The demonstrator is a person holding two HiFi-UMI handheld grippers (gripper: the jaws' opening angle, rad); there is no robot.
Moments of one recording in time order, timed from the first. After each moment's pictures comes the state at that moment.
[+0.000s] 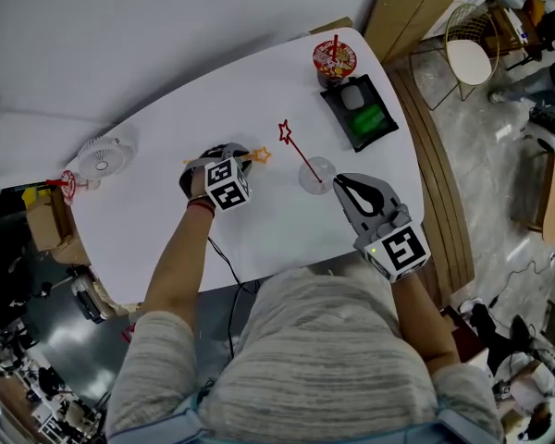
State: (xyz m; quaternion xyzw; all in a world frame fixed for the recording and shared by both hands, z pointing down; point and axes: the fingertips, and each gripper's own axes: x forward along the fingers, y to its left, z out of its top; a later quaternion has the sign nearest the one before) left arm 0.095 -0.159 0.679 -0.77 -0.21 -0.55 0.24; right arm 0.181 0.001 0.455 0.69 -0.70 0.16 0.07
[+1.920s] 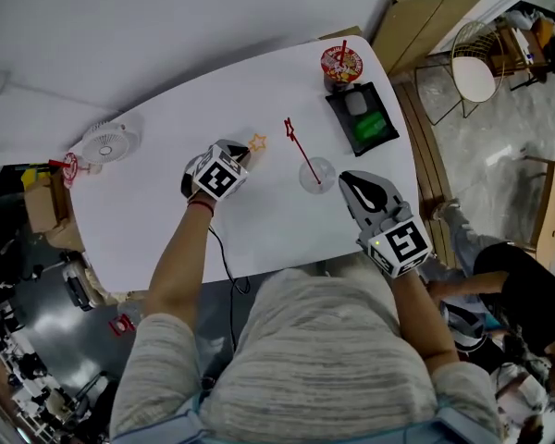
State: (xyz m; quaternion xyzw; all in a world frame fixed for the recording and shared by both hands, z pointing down) left arm 0.099 -0.168 0.643 -0.84 -0.09 -0.53 0.04; right arm 0.191 0.008 0.456 0.68 -0.71 0.17 0.06
